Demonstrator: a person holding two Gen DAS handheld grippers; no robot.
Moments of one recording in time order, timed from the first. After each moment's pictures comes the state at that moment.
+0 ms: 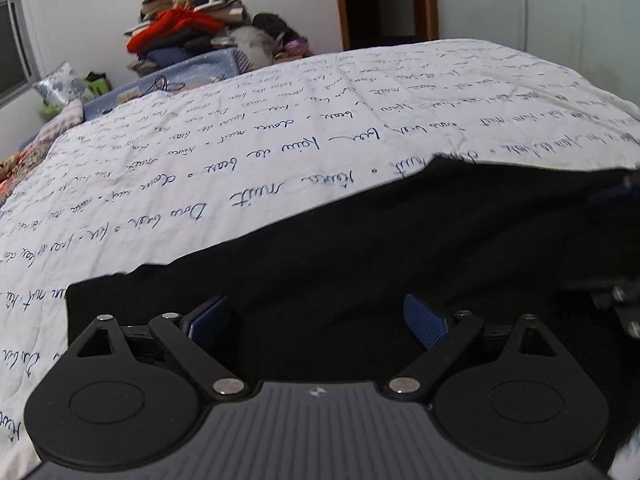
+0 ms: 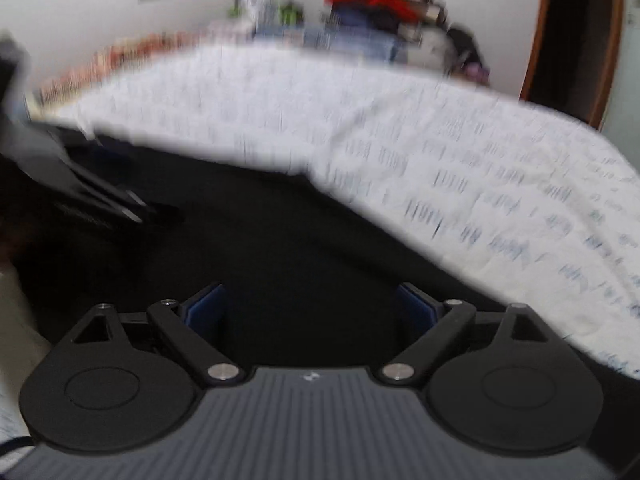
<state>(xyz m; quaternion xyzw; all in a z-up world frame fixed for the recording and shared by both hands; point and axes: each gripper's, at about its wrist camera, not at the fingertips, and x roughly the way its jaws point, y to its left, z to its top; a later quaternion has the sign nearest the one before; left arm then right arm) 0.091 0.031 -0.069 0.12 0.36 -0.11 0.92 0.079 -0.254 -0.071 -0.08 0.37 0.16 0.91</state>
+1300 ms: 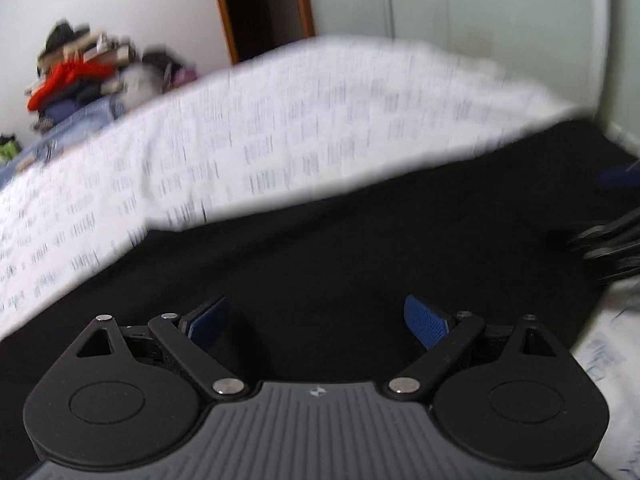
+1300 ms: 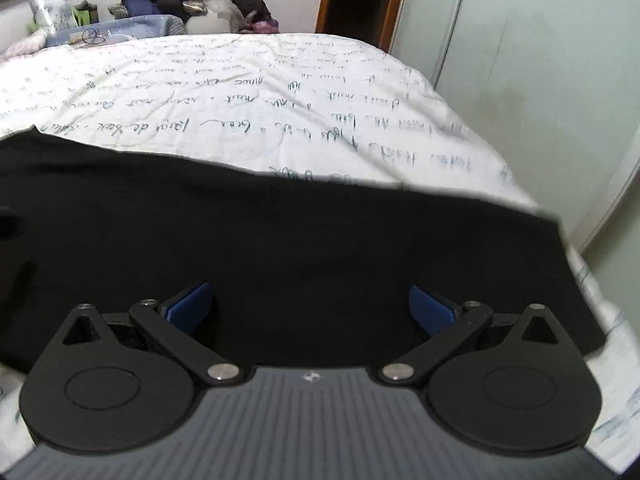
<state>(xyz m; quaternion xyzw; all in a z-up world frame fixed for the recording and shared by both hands) 0.059 -0.162 -0.070 0.17 0.35 -0.24 0.89 -0.032 -0.403 -0.071 0.00 0.37 -0.13 0.92</state>
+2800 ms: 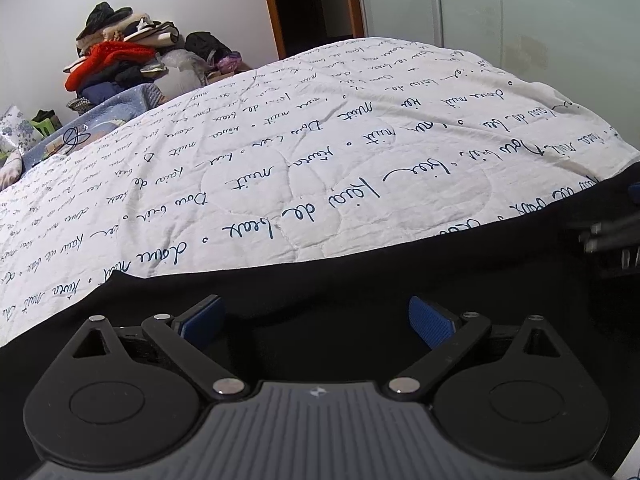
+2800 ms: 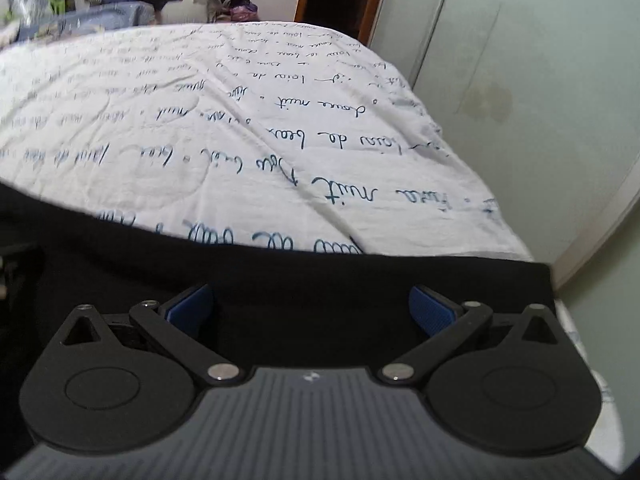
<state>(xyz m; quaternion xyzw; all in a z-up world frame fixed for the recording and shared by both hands) 0.098 -0.231 -0.065 0.16 0.35 -0.17 0.91 0.035 -0.460 -0.068 0.00 0.40 -0.17 0.90</state>
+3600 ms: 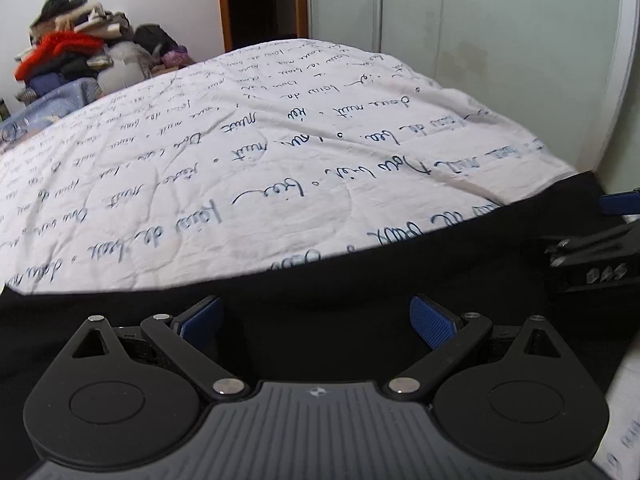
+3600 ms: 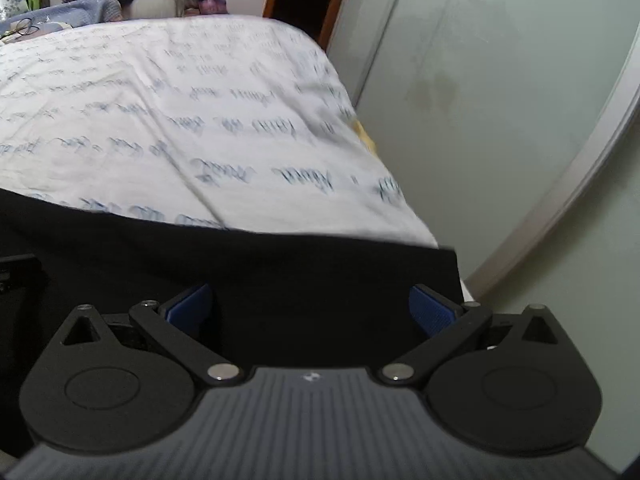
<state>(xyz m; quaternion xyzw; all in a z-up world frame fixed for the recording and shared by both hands) 0.085 -0.312 -0.070 0.13 0.36 -0.24 0.89 0.003 -0.522 -0.060 -0.02 0.42 -0.21 0.89</state>
